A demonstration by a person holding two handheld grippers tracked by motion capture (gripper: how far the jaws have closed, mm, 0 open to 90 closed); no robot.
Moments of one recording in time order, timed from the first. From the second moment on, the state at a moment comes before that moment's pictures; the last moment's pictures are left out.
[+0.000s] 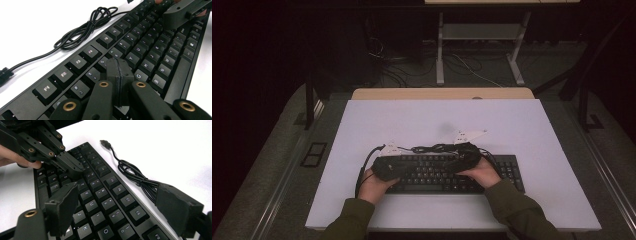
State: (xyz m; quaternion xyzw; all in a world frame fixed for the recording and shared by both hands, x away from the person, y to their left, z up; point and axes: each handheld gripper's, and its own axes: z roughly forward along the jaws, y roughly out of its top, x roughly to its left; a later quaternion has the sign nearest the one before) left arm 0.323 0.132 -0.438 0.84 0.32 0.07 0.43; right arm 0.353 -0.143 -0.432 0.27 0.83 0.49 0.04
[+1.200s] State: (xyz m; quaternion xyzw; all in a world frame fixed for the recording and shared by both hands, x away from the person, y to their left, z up) left arm 0.319 0.135 -0.431 0.84 0.31 0.07 0.43; right arm 0.353 -0.145 -0.430 0.27 0.83 0.49 0.04
